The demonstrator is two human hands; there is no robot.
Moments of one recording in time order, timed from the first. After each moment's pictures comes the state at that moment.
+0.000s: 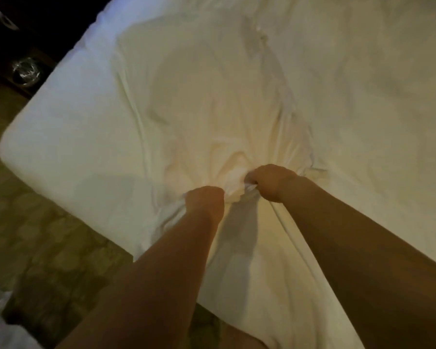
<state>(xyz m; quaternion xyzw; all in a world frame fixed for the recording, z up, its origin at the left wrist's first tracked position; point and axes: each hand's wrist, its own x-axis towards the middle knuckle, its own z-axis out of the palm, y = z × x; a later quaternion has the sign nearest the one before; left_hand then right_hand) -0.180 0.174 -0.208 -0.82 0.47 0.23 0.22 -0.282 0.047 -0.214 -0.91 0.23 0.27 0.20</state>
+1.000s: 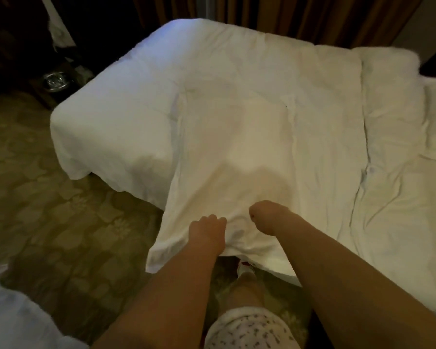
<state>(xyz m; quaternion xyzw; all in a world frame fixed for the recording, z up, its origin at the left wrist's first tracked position) -0.308 0.577 -0.155 -0.78 0.56 0.24 0.16 -0.423 0.458 -0.144 -0.88 0.35 0.28 0.17</state>
